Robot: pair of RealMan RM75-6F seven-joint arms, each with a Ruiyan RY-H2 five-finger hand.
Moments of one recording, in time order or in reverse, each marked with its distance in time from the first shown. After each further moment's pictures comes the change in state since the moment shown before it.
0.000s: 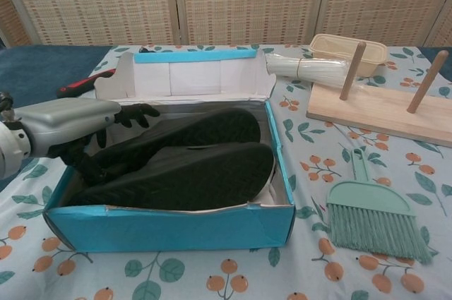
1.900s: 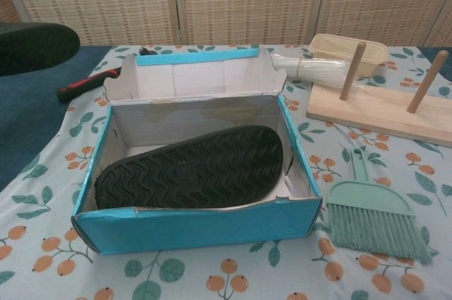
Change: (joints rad) left arm 0.178 0.042 0.020 0.891 0.385 0.311 -0.502; right arm -0.041 -0.002 -0.033 -0.001 -0.086 0.064 -0.053
